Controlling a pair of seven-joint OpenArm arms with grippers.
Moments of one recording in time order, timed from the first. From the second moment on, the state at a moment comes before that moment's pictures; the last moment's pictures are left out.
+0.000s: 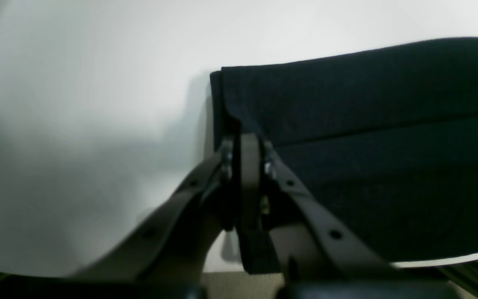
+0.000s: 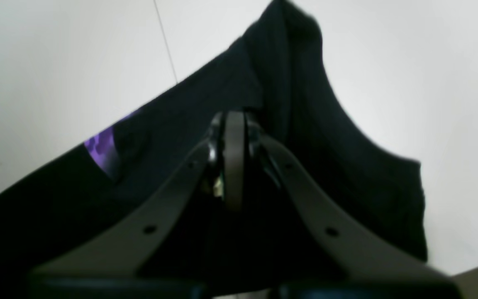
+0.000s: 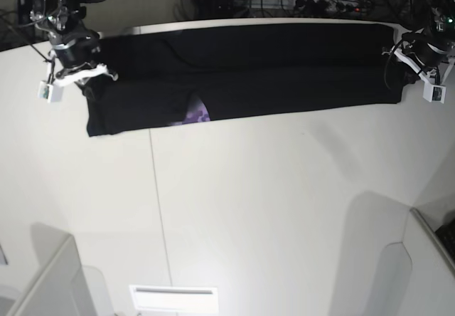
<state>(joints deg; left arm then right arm) 29.3 -19.4 -41.1 109.2 -31.8 -27.2 58.4 -33.0 15.2 12.8 113.5 42.0 -7.1 -32.3</state>
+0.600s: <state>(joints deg) 32.0 -19.2 -41.1 109.2 -31.8 -27.2 57.8 -33.2 15.1 13.5 111.0 42.0 -7.1 -32.1</state>
